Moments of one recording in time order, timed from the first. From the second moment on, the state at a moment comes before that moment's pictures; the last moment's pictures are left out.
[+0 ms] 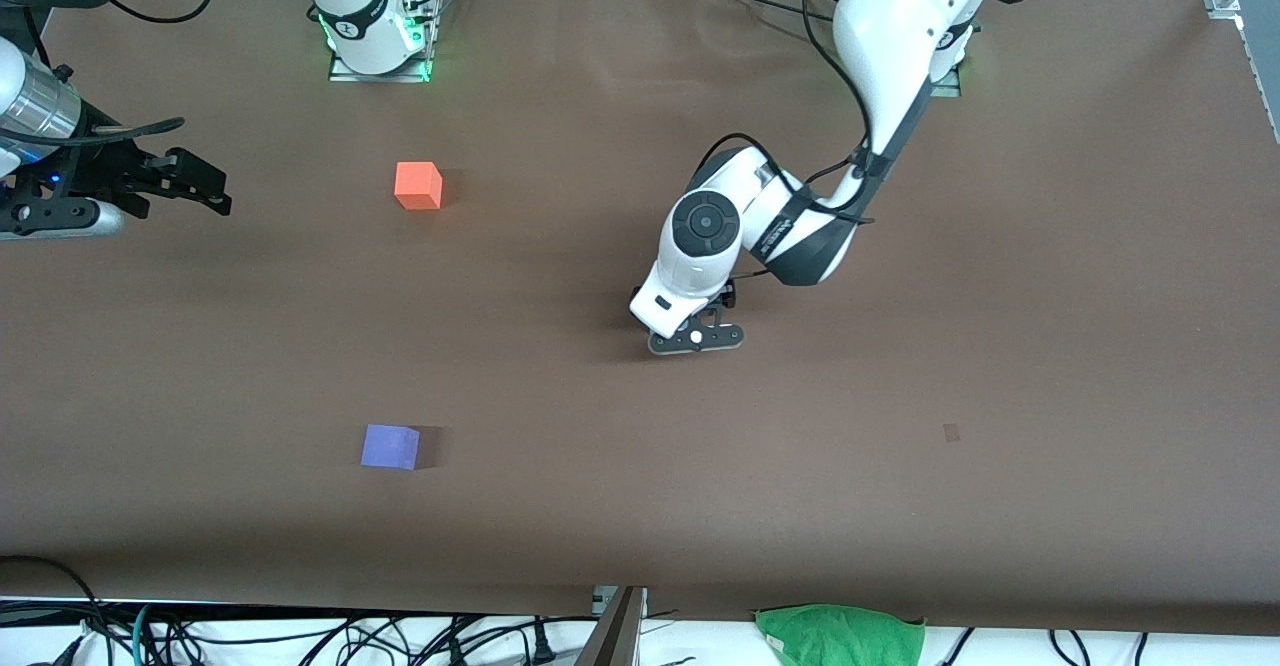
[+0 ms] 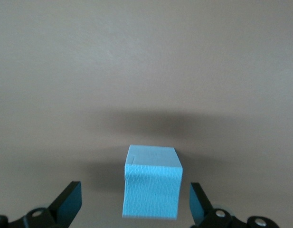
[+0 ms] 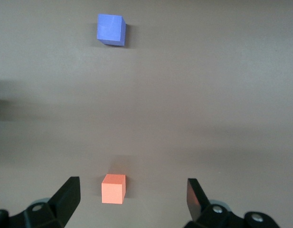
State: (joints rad) left arm -0.48 0.77 -0.22 -1.31 0.05 2.03 -0.84; right arm 0.07 0.02 -0.02 -1.67 0.03 1.66 0.00
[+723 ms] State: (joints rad) left arm -0.17 0.44 -0.18 -1.31 0.03 1.75 -0.56; right arm 0.10 0.10 0.00 -1.67 0.01 1.68 0.00
